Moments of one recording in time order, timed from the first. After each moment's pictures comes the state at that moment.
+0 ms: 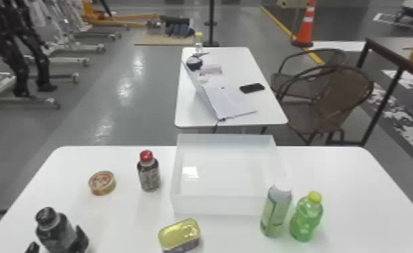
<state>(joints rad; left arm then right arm) 0.16 0.00 0.21 -1.15 0.16 -0.61 0.09 0.65 -0.21 0.06 -1.75 -0.05 -0.33 -0.07</state>
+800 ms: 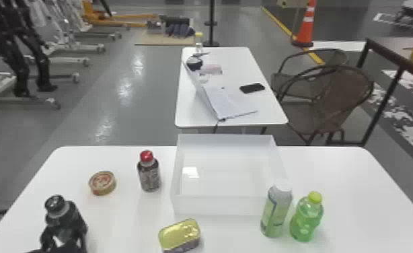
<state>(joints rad) 0.21 0.00 0.15 -1.33 0.13 -0.51 0.13 0.65 -0.20 0.06 -1.75 -0.05 -0.33 -0.06</state>
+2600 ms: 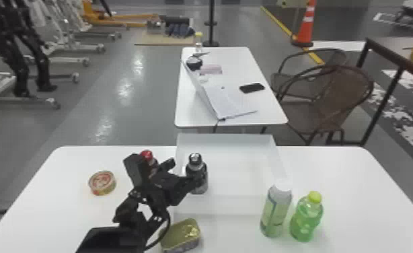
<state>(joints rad) -0.20 0.00 -0.15 -1.21 0.29 -0.09 -0.44 0.63 -0.19 0.06 -1.72 -0.07 -0.33 -0.04</state>
